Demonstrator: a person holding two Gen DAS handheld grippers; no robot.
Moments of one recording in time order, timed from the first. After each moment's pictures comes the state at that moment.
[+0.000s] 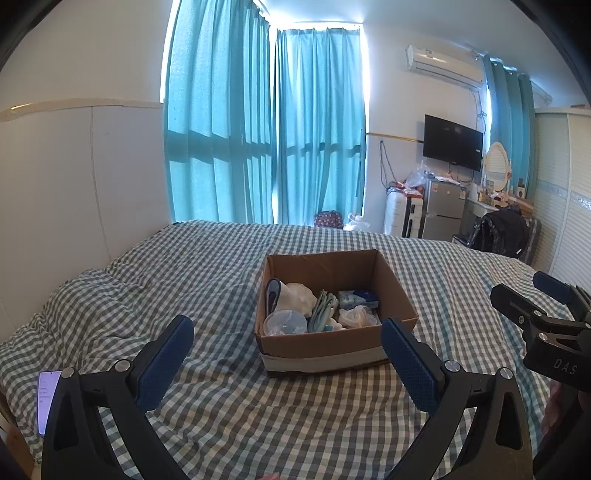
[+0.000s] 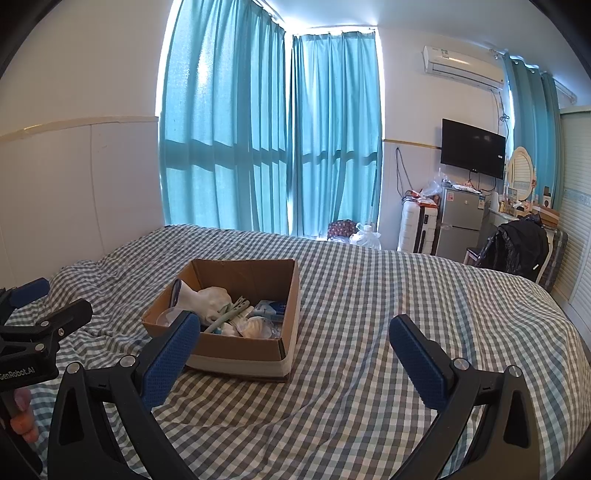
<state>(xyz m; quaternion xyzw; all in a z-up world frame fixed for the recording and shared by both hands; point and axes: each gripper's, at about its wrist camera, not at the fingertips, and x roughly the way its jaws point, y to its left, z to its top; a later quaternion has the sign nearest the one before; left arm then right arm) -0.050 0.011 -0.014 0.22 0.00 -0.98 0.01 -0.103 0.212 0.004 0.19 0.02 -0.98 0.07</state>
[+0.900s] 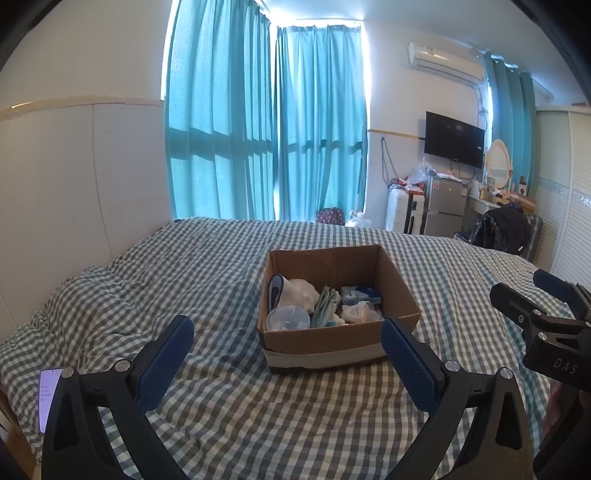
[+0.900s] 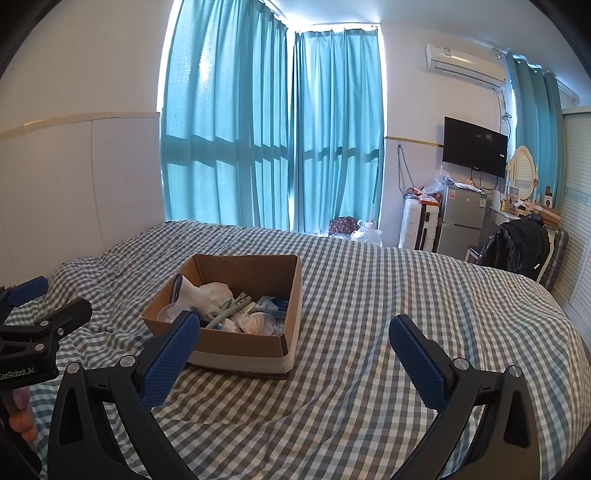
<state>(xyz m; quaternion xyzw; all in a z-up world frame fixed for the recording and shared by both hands) -0.049 0.009 -0.017 0.22 0.00 -0.97 0.02 -0.103 0.209 0.001 0.20 0.02 -0.98 0.08</state>
